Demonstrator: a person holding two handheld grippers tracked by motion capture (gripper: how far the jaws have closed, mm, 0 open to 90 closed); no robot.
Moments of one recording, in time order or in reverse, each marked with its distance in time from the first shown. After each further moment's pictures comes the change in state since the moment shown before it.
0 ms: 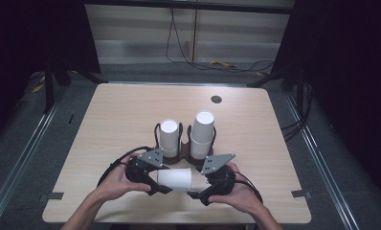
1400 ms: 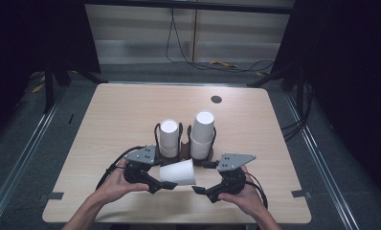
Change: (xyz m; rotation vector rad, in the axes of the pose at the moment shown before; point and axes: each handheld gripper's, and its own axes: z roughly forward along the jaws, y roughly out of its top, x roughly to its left) left arm -0.001 -0.014 -0.001 -0.343 0.000 -0.054; right arm -0.006 -0.017 -0.021 -0.235 -0.001 0.094
